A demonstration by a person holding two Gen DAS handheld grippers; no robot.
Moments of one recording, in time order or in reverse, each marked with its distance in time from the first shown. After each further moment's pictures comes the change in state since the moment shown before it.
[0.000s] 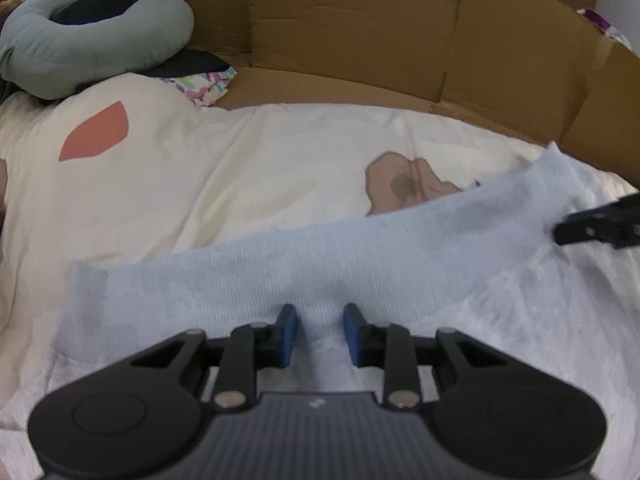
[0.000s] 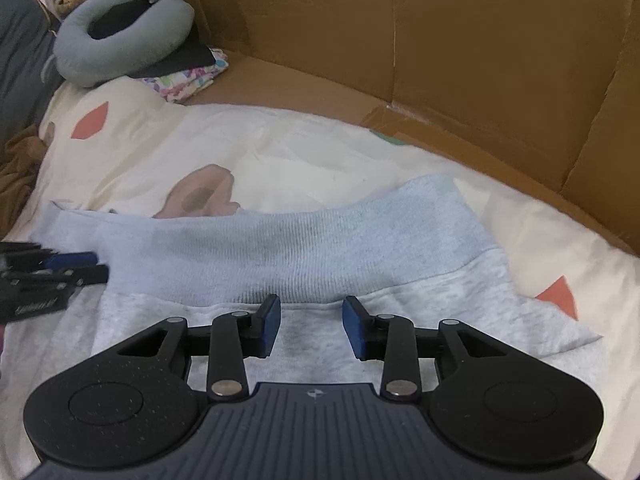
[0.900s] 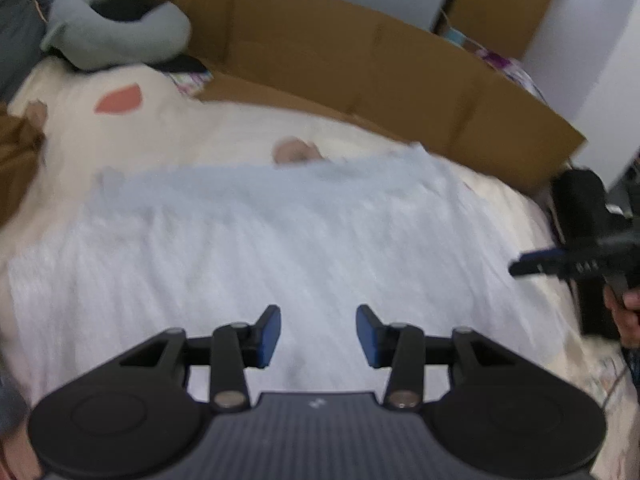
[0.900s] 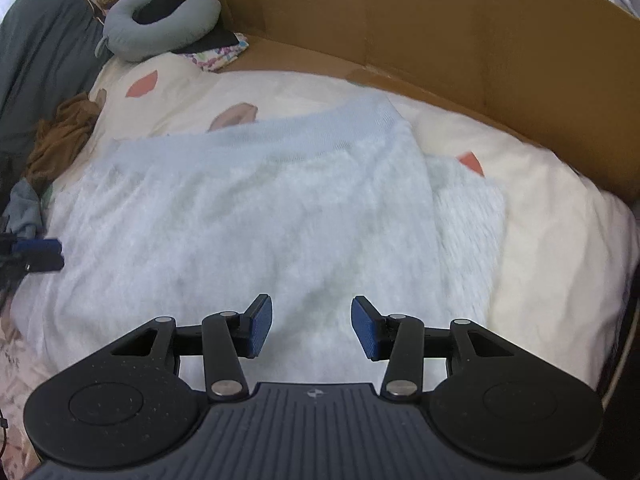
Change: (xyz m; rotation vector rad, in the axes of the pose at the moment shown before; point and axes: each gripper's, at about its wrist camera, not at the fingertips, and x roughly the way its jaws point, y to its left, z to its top) left arm -0.156 -0.034 -0.097 -0.082 -0.011 -0.223; right arm -0.131 -0.023 -0.109 0.001 0.051 0.043
